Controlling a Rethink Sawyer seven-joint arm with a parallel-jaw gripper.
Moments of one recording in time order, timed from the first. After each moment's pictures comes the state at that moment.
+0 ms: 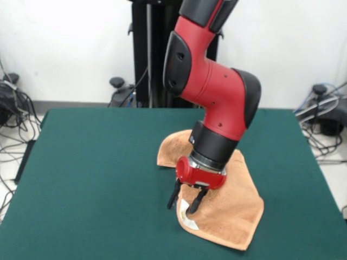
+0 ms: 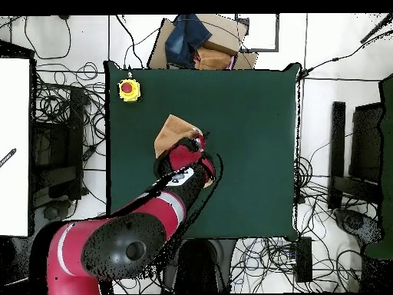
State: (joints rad) arm 0.20 0.09 -0.48 1.30 0.12 -0.16 1.60
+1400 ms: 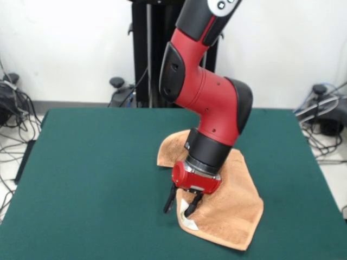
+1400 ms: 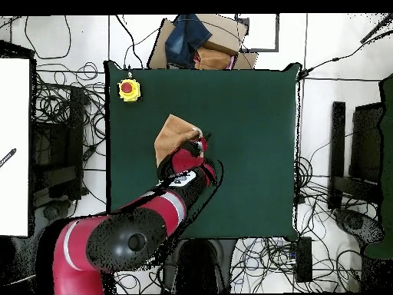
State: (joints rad) arm 0.20 0.14 -0.49 1.30 0.18 -0.25 1.60
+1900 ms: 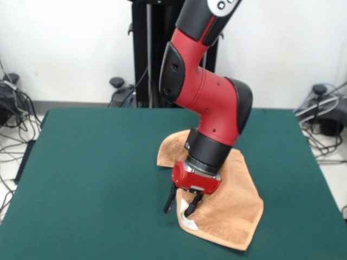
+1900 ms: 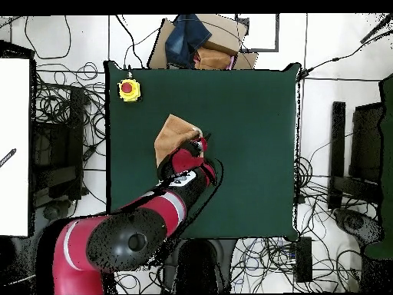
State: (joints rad) arm 0.20 0.14 -0.49 1.30 0.18 -0.25 1.60
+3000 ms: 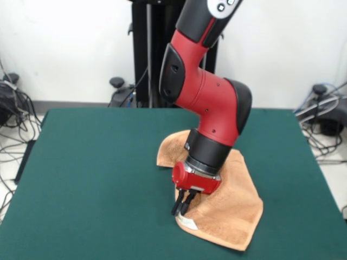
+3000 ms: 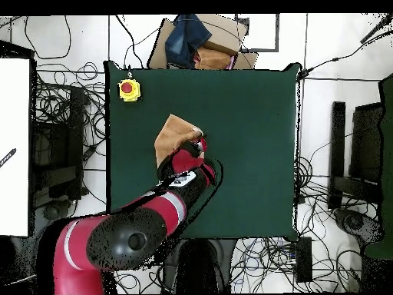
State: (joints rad) arm 0.20 0.15 -0.49 1.30 0.18 -0.26 1.60
